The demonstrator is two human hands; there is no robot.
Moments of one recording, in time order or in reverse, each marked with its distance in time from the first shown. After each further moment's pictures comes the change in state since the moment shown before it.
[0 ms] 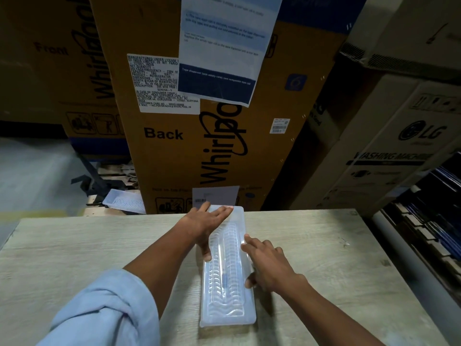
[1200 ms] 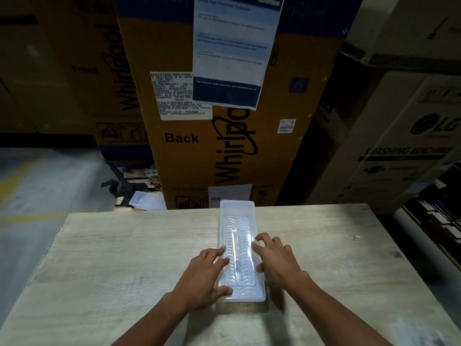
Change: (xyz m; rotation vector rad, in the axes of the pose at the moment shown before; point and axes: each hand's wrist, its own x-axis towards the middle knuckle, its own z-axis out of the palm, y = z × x) left_hand -0.130 0.054 0.107 -0.303 0.336 -0.023; right_hand -0.027 -0.009 0.009 -0.066 0.050 -0.035
